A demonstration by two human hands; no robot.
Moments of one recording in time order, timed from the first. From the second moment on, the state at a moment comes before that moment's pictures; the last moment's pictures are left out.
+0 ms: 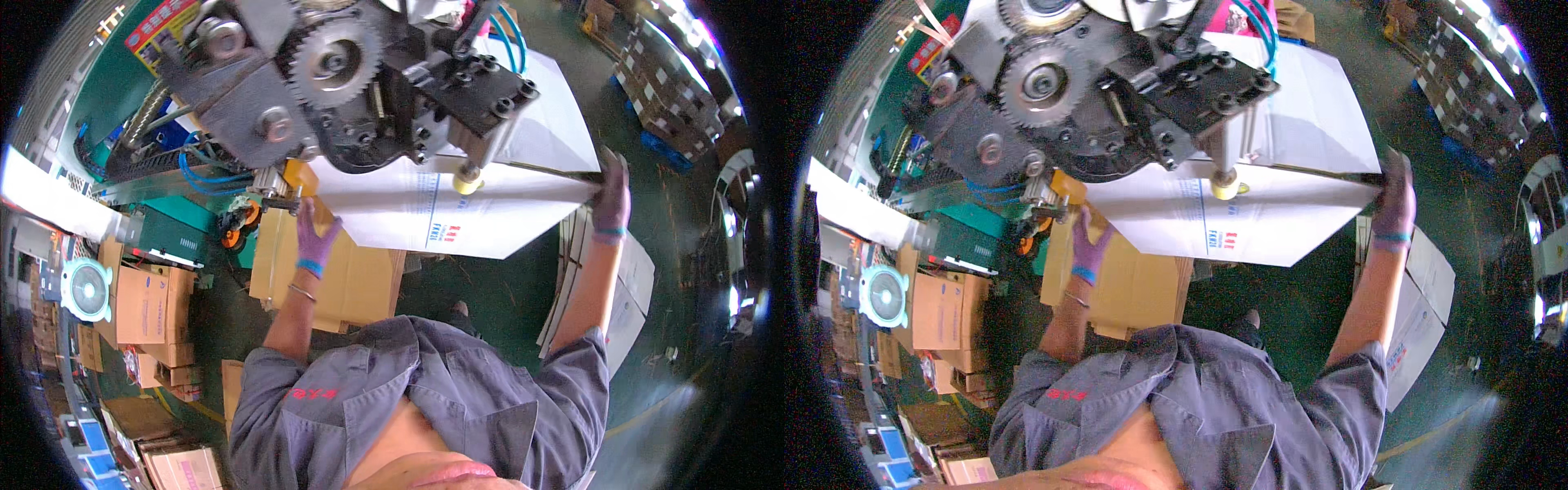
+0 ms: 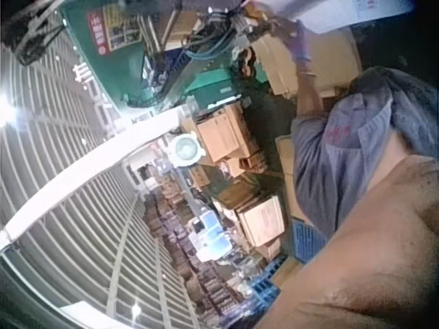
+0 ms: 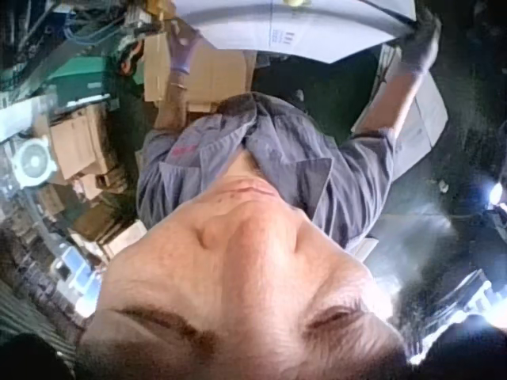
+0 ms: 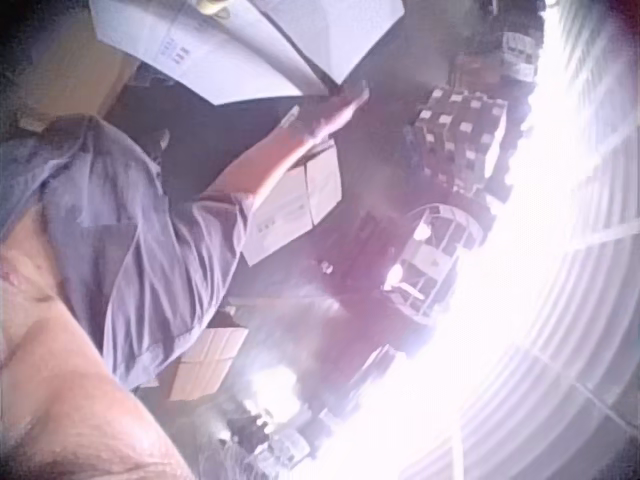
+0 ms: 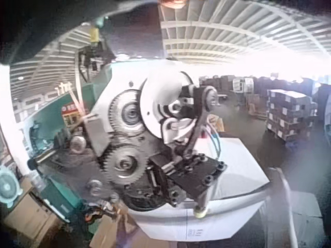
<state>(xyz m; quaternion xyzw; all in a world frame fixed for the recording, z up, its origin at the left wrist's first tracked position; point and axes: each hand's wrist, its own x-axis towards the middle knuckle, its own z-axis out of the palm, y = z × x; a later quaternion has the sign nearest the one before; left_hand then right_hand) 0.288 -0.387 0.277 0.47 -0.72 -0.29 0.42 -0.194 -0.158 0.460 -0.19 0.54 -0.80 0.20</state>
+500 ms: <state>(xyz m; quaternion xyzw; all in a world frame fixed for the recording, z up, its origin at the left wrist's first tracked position) 0.060 -0.272 0.383 0.05 -0.90 -0.24 0.35 -0.332 0.141 0.139 -0.01 0.71 -0.69 0.16</state>
